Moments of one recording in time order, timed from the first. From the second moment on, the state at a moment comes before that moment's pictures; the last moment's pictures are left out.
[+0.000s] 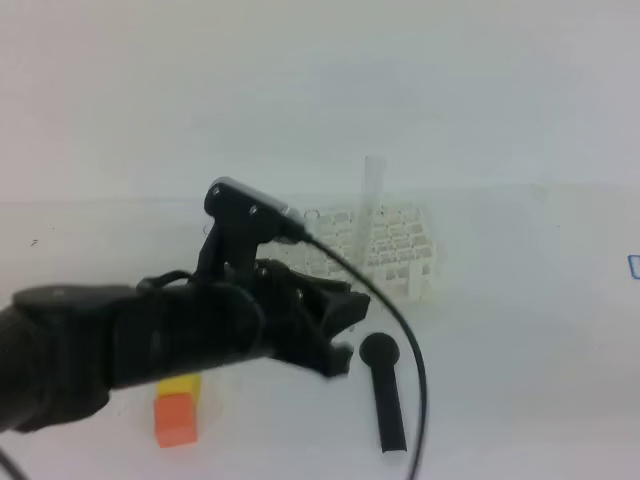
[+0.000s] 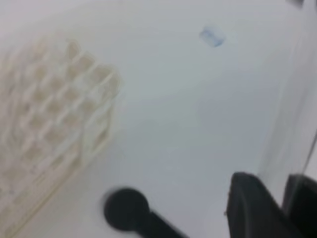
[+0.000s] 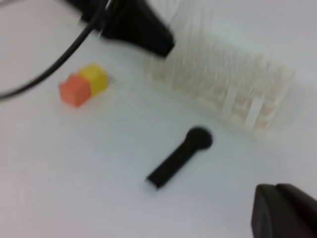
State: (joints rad) left arm -0.57 1.43 -0.83 -1.44 0.46 1.53; right arm 0.57 0.48 -0.51 0.23 0.53 -0.34
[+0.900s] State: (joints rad) left arm -0.58 1.42 -0.67 -1.77 1.12 1.96; right arm 0.73 0.54 -0.40 0.40 0.02 -0.39
